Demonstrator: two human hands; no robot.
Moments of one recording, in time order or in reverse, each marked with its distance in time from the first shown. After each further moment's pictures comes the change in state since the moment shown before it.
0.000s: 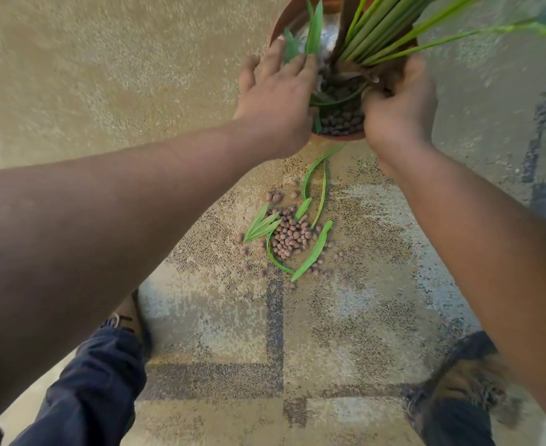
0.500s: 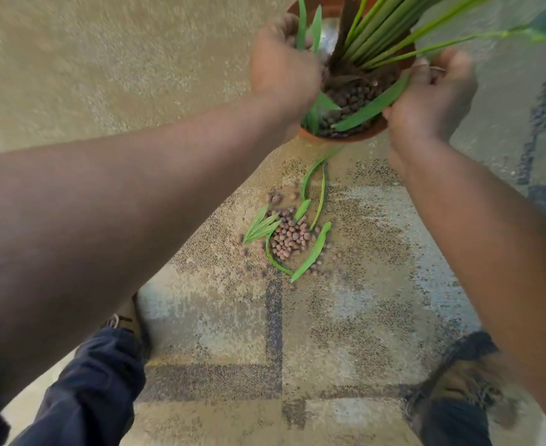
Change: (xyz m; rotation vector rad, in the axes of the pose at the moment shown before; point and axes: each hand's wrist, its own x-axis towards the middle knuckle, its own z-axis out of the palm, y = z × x) left_hand 0.007 0.030 -0.031 -1.354 0.318 -0.448; right_hand 0.006 -0.013 -0.015 0.109 0.302 0.092
